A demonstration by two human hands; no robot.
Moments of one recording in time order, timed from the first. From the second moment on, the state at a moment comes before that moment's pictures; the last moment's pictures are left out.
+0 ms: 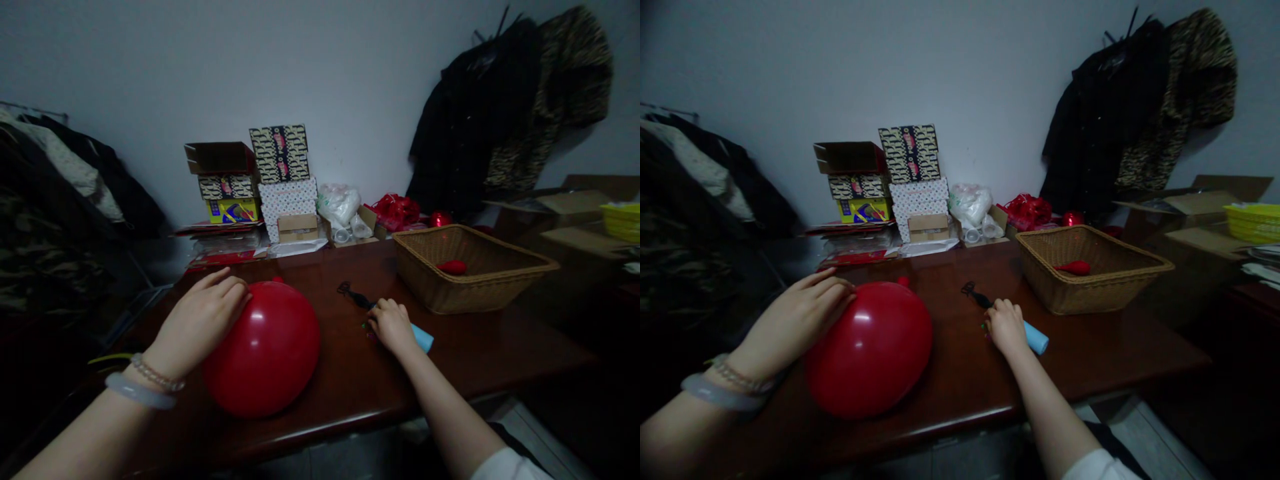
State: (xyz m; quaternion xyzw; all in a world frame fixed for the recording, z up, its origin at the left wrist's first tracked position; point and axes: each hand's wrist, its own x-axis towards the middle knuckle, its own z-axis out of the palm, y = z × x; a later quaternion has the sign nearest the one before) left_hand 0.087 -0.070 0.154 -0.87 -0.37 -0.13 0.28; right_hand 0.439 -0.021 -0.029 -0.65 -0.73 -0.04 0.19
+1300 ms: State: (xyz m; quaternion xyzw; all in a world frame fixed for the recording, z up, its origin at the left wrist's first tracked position) left_hand 0.135 -0.101 0.144 -0.91 -0.29 -0.17 0.24; right_hand 0.362 -0.086 0.100 -0.38 -0.67 0.24 0.59
